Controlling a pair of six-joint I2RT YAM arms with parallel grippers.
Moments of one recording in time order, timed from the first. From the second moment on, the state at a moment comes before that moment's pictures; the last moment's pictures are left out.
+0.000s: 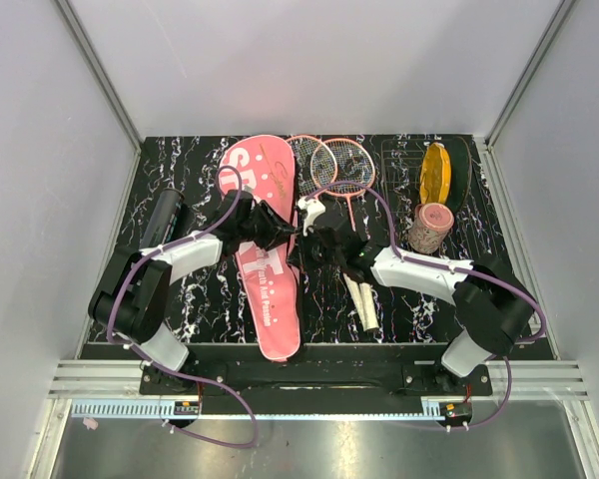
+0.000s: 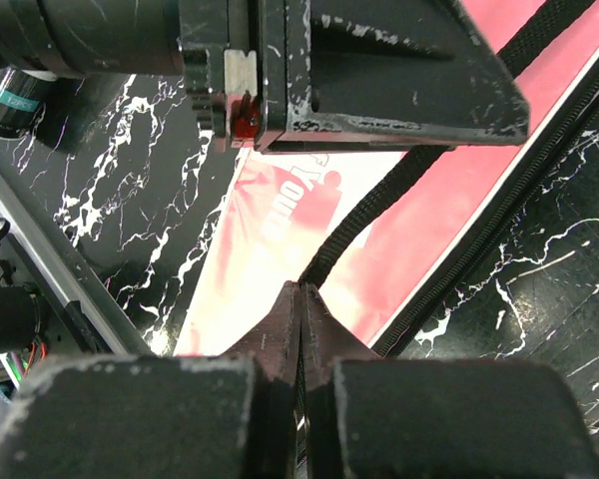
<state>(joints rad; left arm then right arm) -0.42 1.60 0.86 0.06 0.31 -1.11 0.86 1.60 0.97 0.09 -0.14 0.46</state>
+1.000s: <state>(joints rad) -0.41 1.51 0.94 -0.09 0.26 -0.92 0.72 1.43 0.88 0.08 -0.21 0.58</state>
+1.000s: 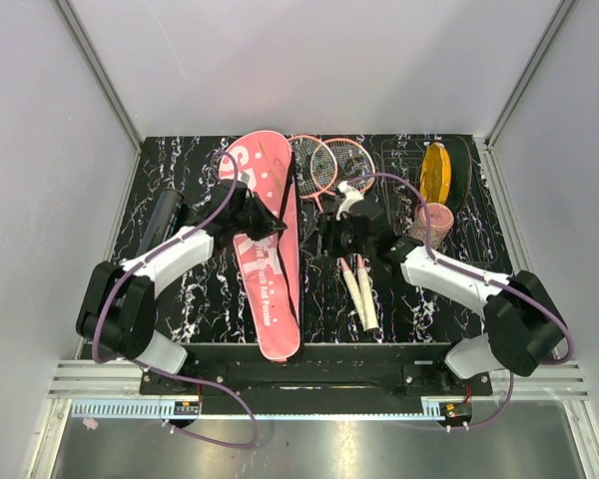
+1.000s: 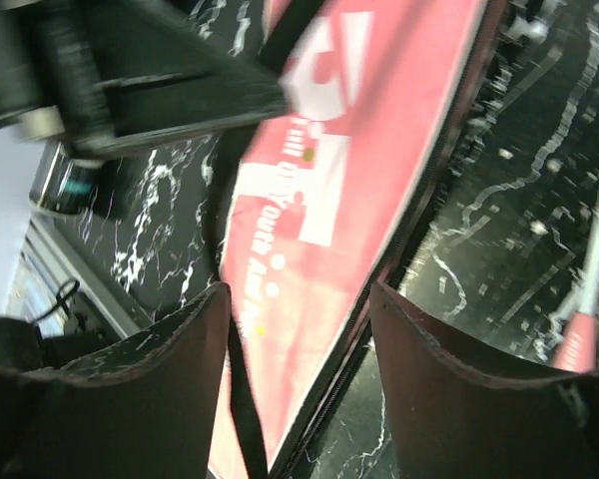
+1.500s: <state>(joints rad) -0.41 1.41 1.00 -0.23 0.23 -0.89 0.54 1.79 0.92 0.13 -0.43 0.76</state>
